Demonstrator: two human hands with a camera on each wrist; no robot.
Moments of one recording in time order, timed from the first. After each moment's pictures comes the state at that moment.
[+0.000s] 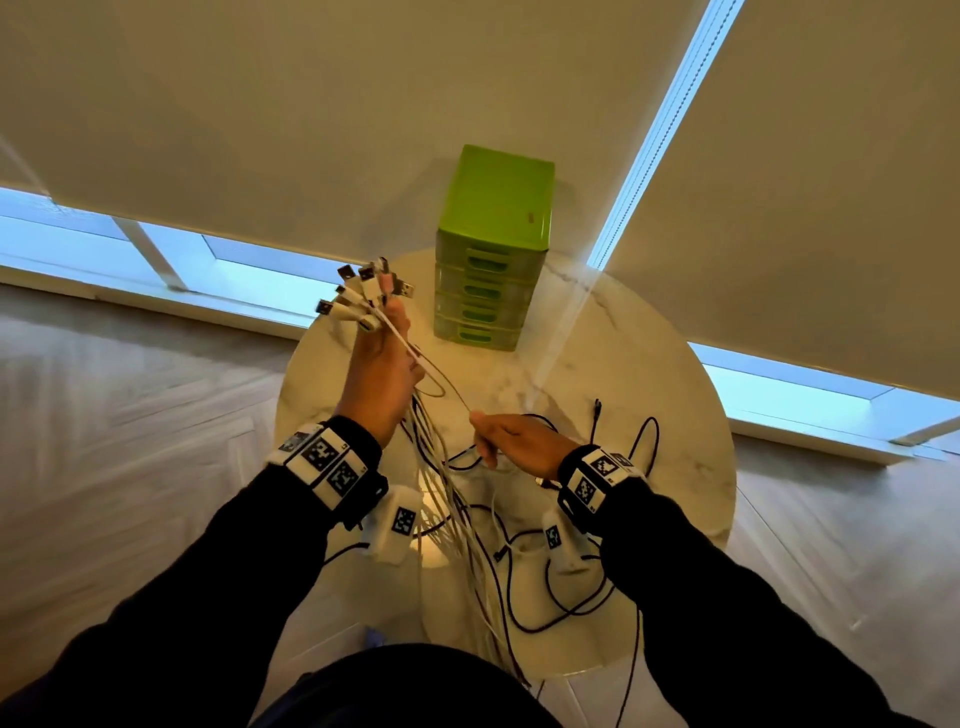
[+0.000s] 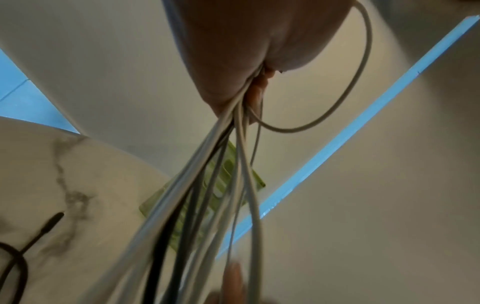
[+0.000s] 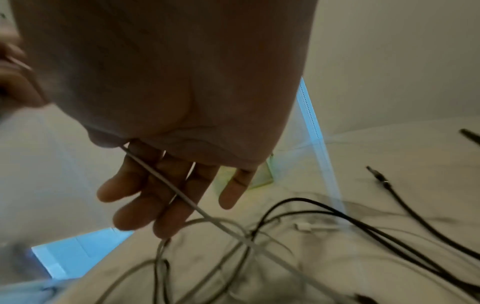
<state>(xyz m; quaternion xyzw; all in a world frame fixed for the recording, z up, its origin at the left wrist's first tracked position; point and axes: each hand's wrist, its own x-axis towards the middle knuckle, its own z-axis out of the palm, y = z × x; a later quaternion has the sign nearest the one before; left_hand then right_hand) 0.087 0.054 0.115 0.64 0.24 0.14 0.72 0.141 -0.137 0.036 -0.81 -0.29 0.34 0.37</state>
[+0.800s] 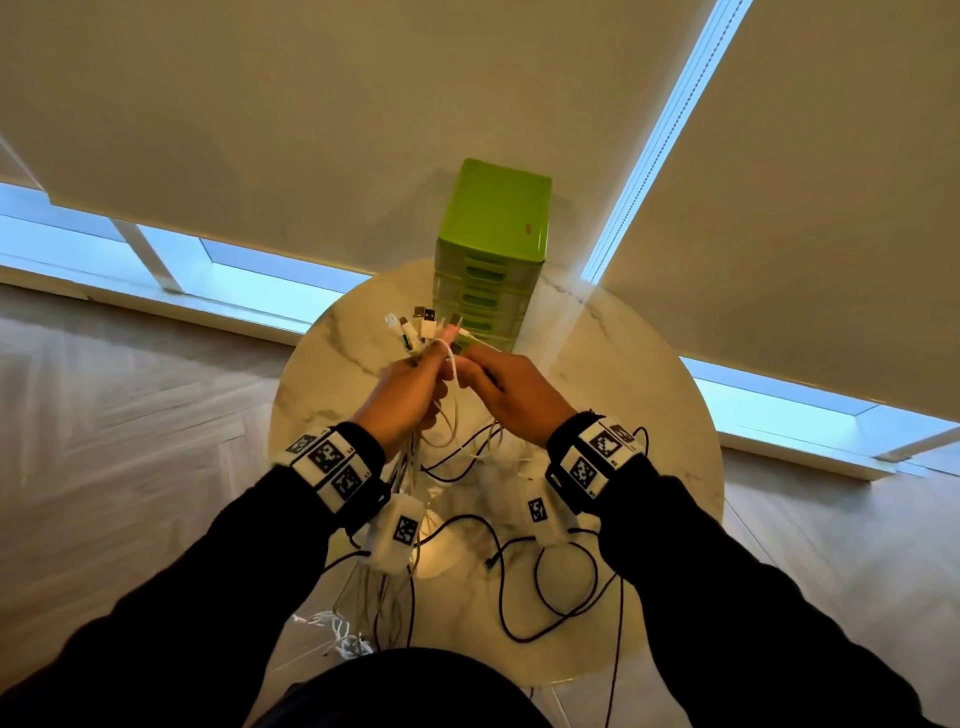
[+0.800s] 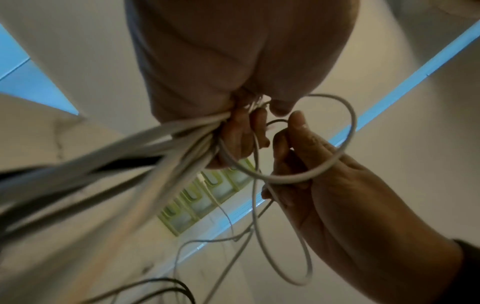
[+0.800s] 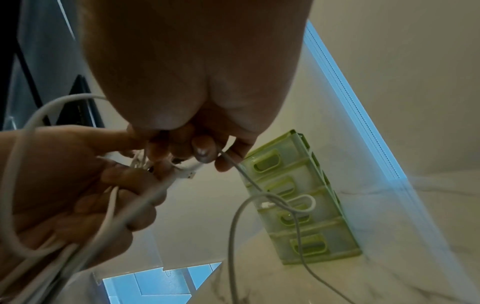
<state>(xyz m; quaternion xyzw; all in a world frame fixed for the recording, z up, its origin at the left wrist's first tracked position) 0.081 0.041 0.111 0.66 0.22 -0.04 0.72 0.151 -0.108 0.114 -0.82 -0.40 0.12 0.38</state>
